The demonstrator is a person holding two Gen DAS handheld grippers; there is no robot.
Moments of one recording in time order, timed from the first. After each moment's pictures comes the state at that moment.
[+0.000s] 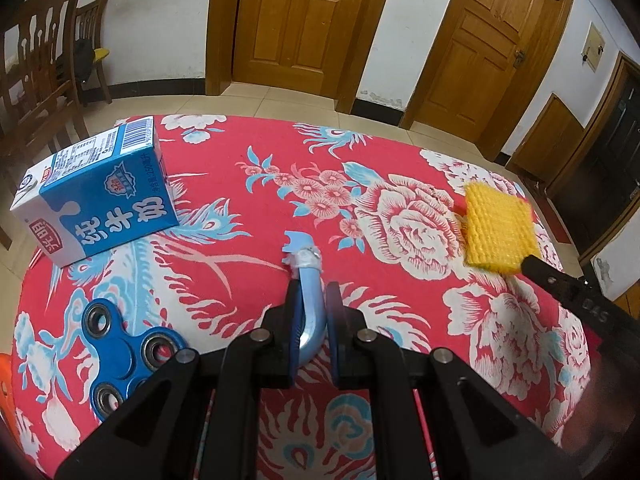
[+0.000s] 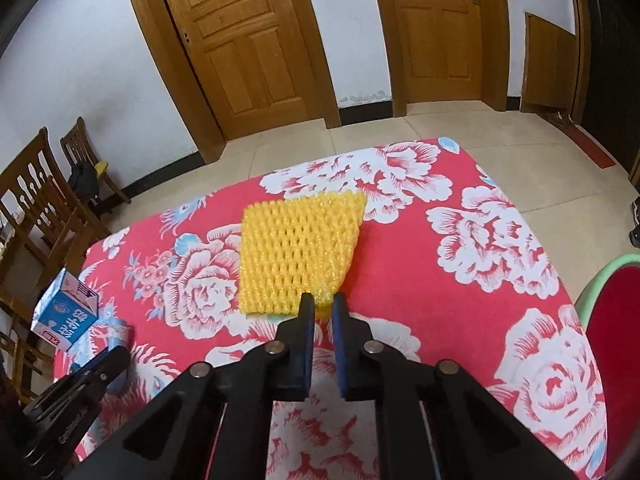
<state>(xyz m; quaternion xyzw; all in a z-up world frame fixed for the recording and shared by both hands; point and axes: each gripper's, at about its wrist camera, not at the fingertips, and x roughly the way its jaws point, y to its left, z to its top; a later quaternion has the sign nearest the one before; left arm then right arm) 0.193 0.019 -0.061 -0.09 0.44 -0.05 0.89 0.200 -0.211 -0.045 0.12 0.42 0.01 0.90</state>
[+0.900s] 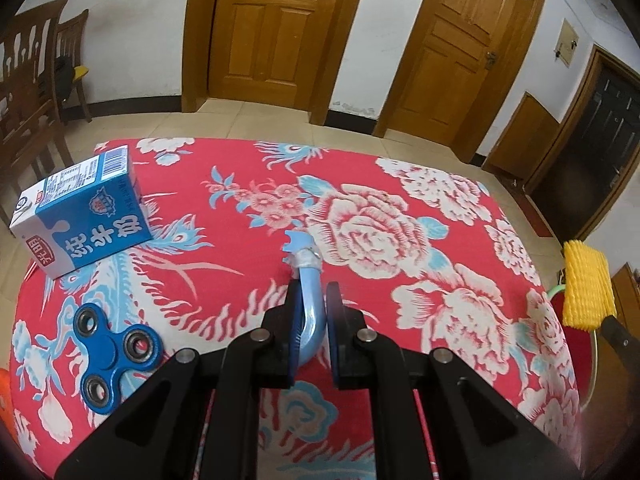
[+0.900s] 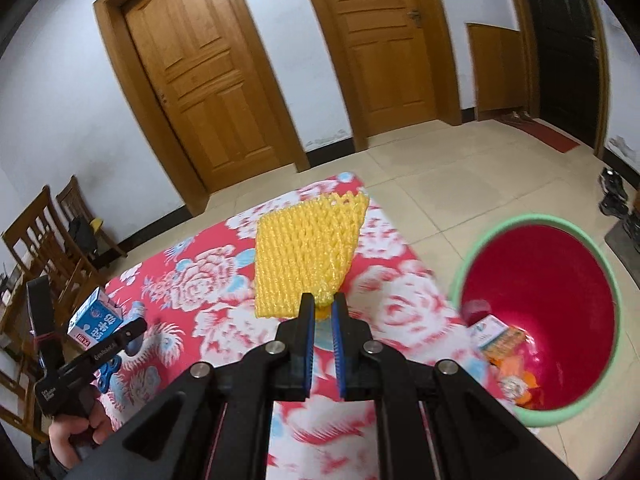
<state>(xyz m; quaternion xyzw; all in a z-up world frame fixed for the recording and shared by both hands) 0.176 0.000 -0.041 -0.09 0.41 -0.09 0.90 0.065 -0.294 0.002 0.17 0.34 -0.06 0.92</state>
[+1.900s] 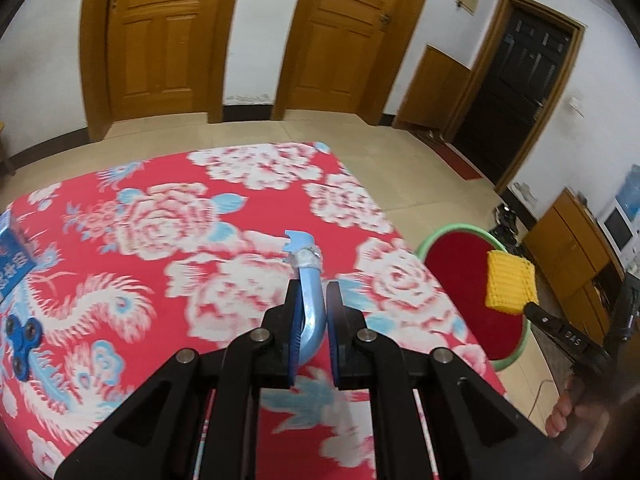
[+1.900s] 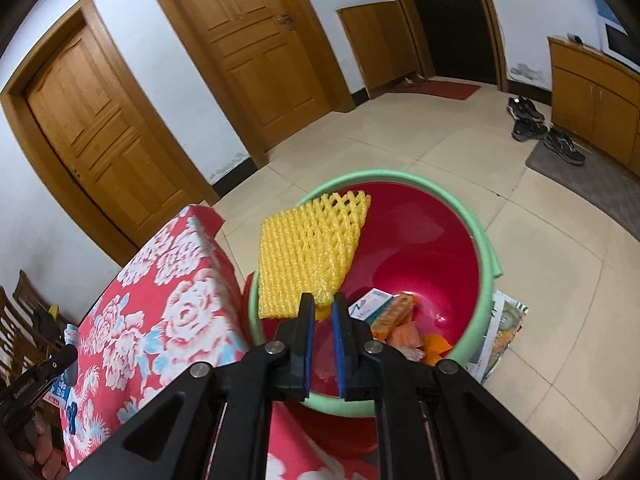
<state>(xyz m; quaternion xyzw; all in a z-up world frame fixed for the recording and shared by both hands) 0.115 -0.145 0.005 -0.02 0.41 -0.25 0.88 -0.024 -0.445 -0.041 0.29 0.33 -0.20 0.88</state>
